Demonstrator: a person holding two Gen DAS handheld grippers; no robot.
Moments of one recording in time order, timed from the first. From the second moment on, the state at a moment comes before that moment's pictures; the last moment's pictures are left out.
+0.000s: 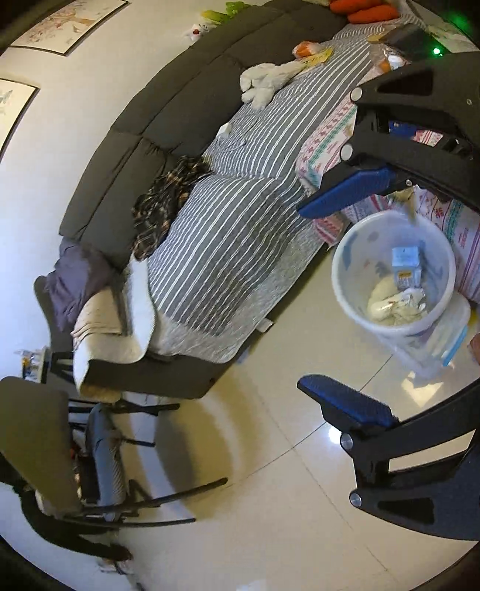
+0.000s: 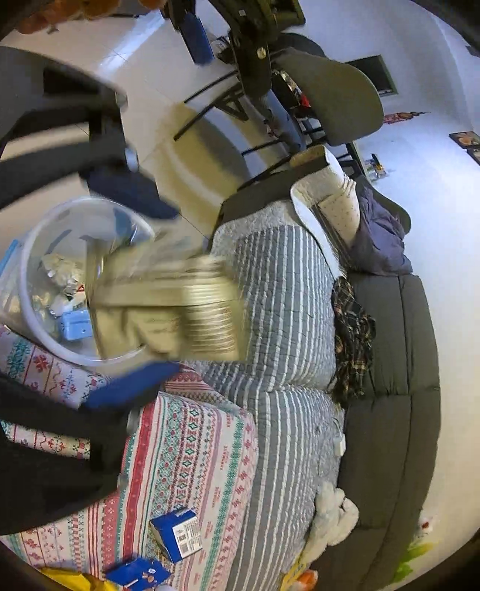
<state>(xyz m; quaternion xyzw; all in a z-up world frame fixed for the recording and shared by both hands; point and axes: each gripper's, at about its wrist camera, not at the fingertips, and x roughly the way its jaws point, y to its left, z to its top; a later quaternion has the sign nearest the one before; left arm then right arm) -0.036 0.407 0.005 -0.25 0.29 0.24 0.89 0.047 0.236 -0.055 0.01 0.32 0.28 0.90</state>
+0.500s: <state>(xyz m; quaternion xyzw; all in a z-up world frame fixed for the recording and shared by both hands) -0.026 0.335 0.016 -0.09 0.27 0.33 0.90 0.069 0.161 -0.016 0.02 0.28 0.14 0.95</state>
